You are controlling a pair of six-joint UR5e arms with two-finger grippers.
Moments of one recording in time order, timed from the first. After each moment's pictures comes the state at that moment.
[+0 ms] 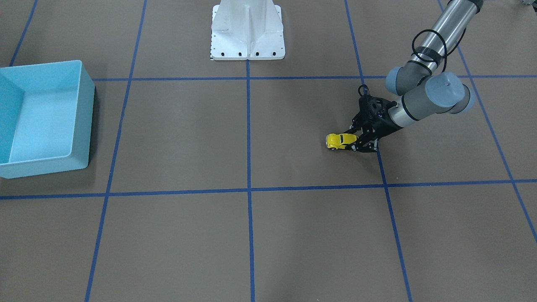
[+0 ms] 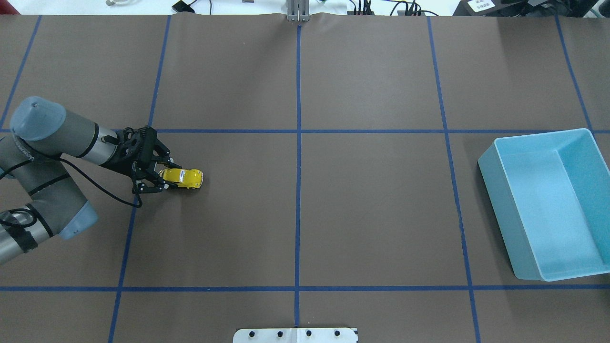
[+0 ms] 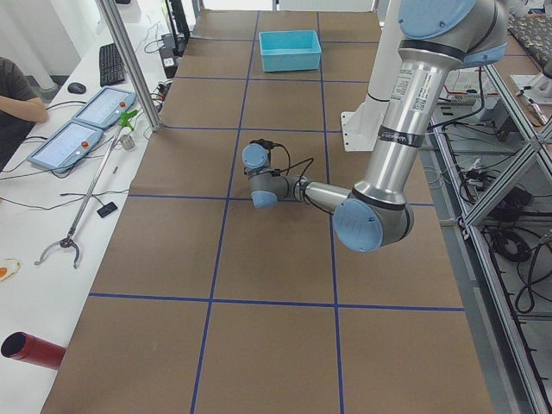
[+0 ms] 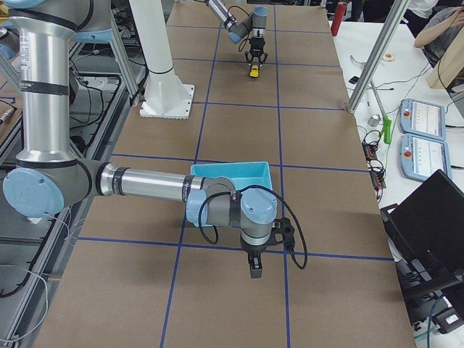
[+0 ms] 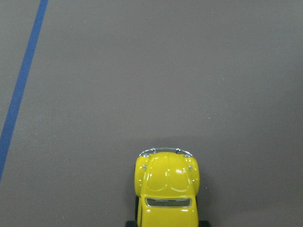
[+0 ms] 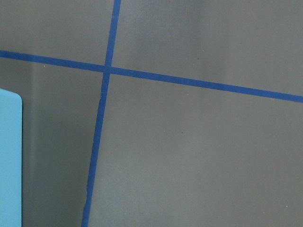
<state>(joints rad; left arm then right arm) -0.77 -1.87 -1.37 -2.66 -2.32 0.31 1.64 -1.63 1.58 -1.54 2.27 -0.20</state>
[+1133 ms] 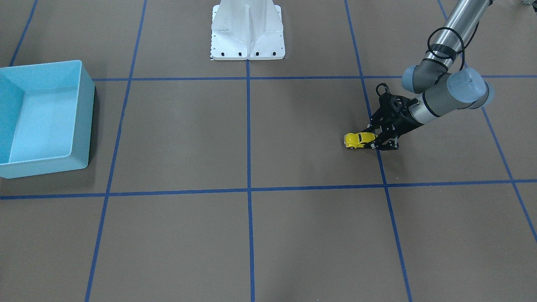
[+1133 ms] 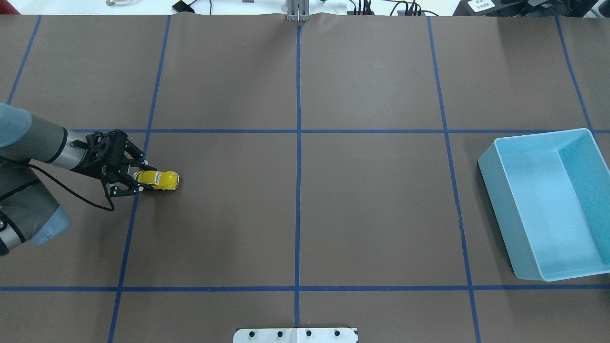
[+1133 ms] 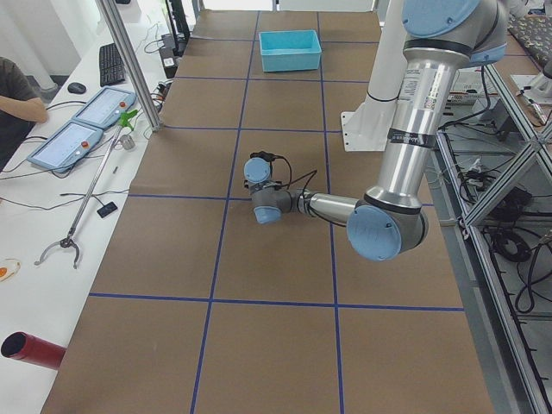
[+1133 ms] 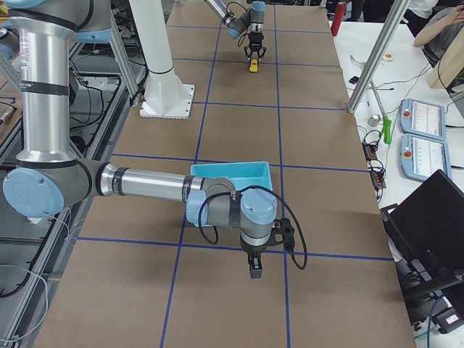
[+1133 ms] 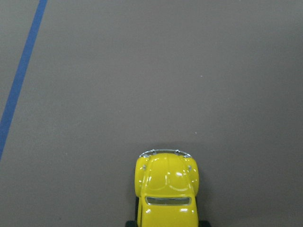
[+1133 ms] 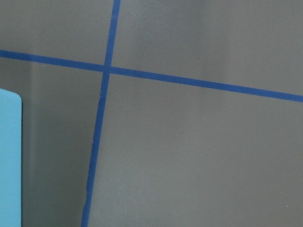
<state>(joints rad) -0.81 -1.78 -1.37 -2.73 -2.33 0.31 1.64 -1.63 1.58 -1.54 2.27 -0.20</state>
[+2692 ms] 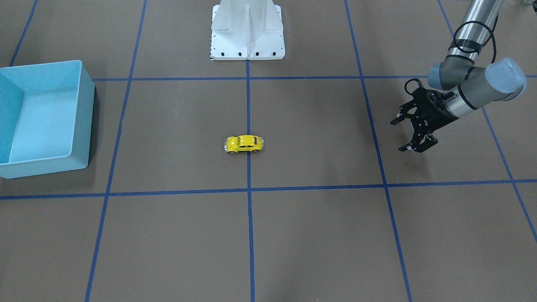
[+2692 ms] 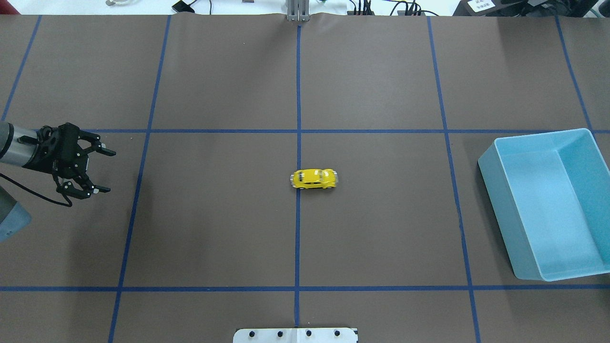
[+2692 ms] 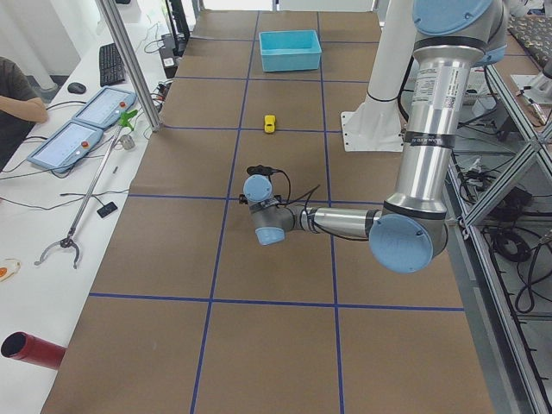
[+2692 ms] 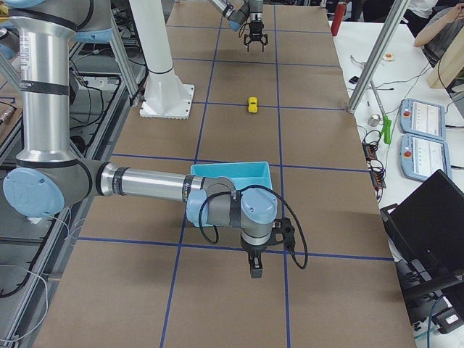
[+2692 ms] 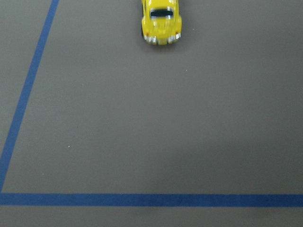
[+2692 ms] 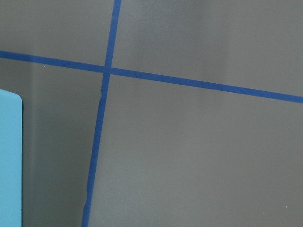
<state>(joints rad) -0.92 -1.69 -1.38 -2.80 -2.37 0.31 1.64 -1.63 1.58 -1.54 2.27 -0.20</state>
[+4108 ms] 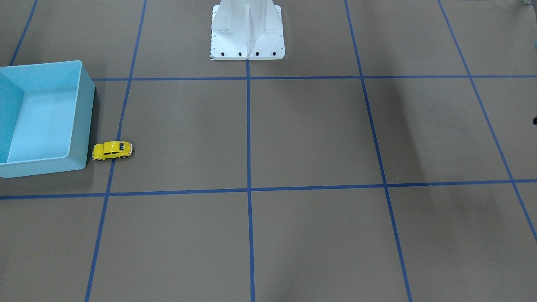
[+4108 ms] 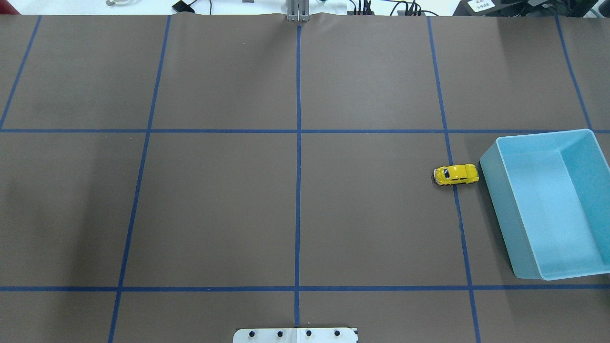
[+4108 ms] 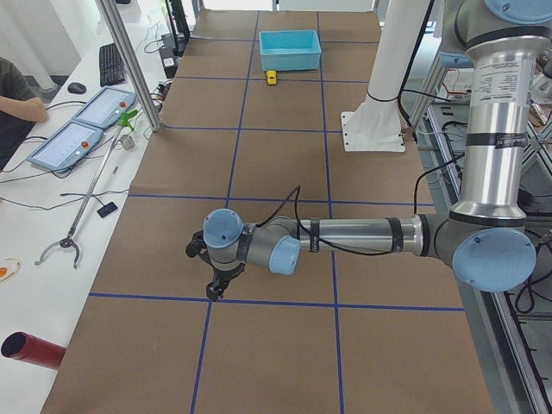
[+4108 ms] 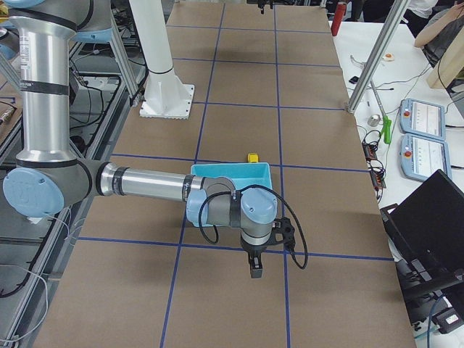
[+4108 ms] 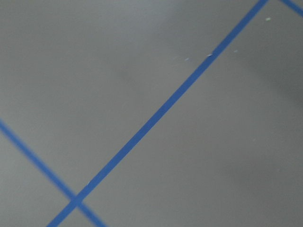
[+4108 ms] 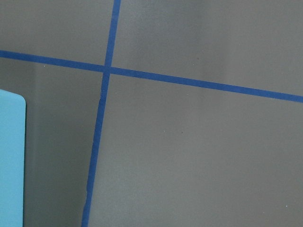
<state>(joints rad) -1.49 -1.57 -1.51 -1.84 -2.37 0.31 1.64 -1.63 1.58 -1.54 2.27 -0.20</state>
